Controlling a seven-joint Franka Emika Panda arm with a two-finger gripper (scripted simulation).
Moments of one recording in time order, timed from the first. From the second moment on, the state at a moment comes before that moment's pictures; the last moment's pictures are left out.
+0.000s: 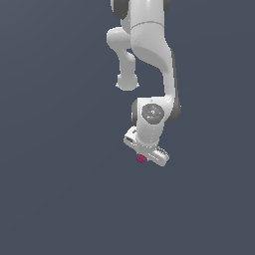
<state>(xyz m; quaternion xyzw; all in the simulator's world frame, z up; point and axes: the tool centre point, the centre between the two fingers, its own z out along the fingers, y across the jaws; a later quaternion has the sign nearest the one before) 0.030 0.074 0.050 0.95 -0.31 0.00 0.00</state>
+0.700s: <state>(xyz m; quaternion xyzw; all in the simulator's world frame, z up) 0.050 0.132 0.185 0.95 -0.31 0.00 0.00</state>
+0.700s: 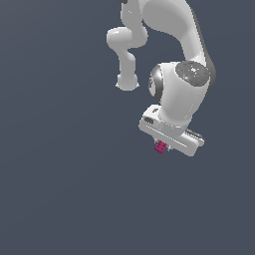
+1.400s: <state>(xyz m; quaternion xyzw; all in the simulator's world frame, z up) 0.071 0.186 0.314 0.95 -0.31 0.00 0.00</state>
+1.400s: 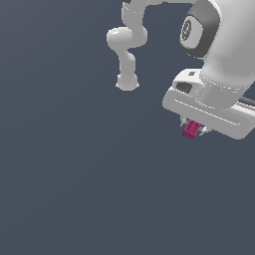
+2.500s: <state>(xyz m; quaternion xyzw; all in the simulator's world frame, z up) 0.089 0.227 0.405 0.95 -0.31 0.00 0.00</state>
